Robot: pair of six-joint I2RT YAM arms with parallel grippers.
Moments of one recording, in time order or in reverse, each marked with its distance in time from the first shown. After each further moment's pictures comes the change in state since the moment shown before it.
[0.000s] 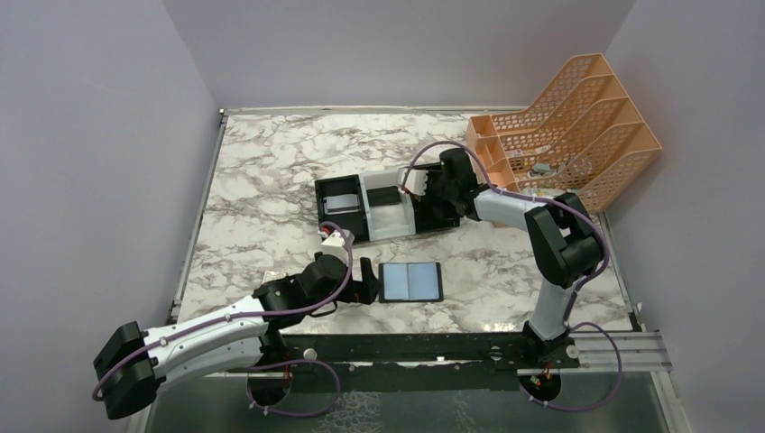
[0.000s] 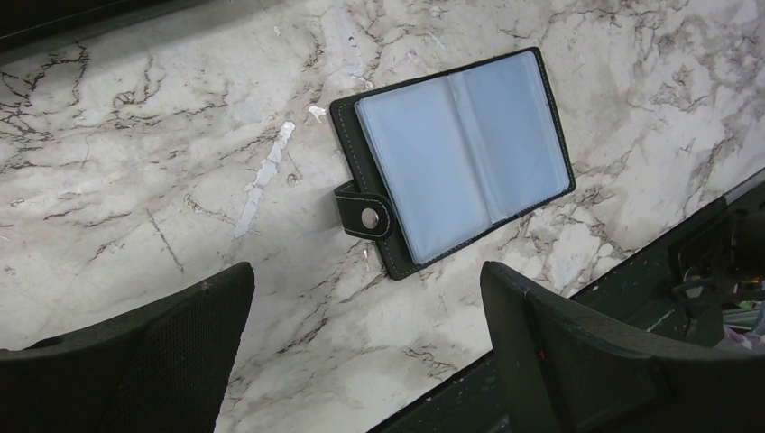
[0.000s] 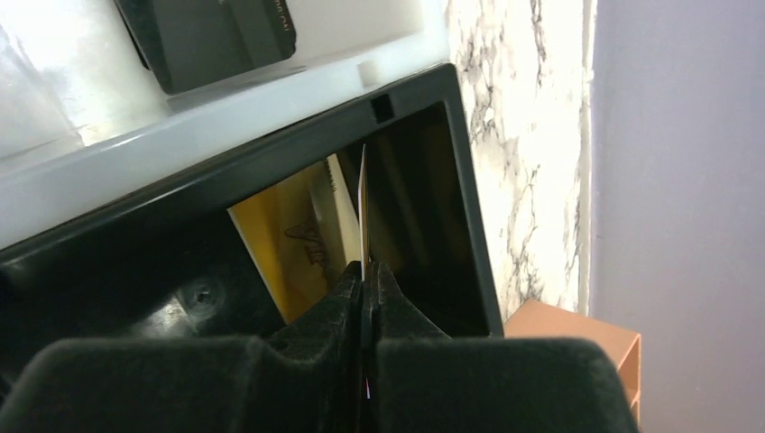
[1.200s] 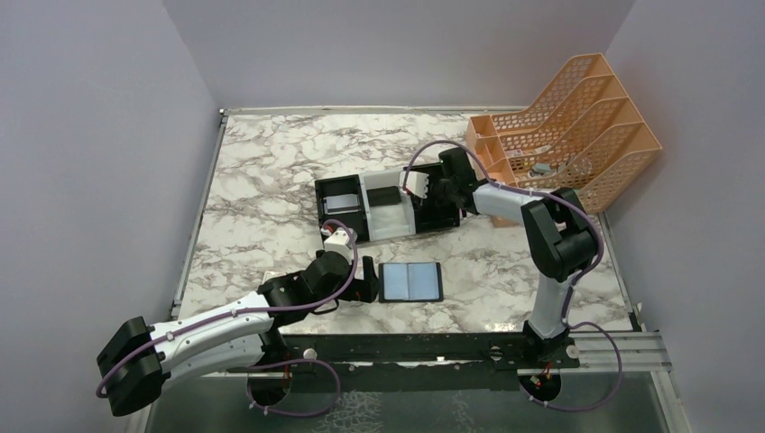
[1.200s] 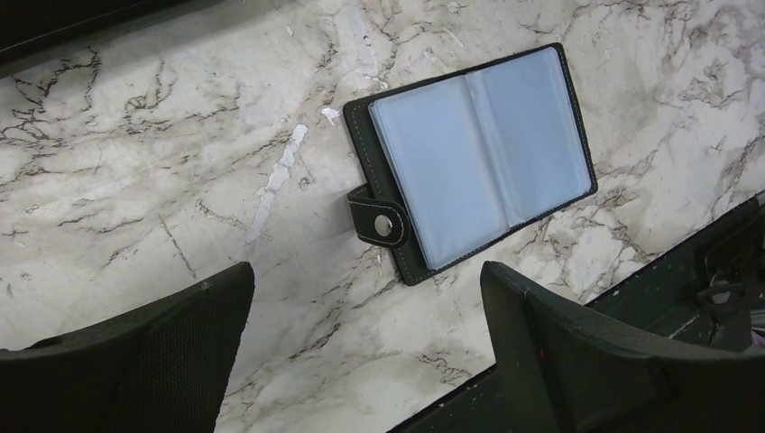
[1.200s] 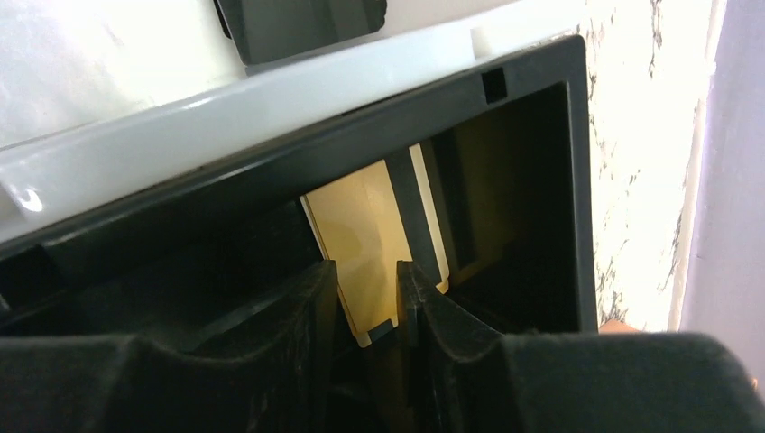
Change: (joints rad) left arm 0.018 0.061 0.021 0.000 0.005 0.026; right arm -0.031 0.056 0.069 -0.167 -0.089 0.009
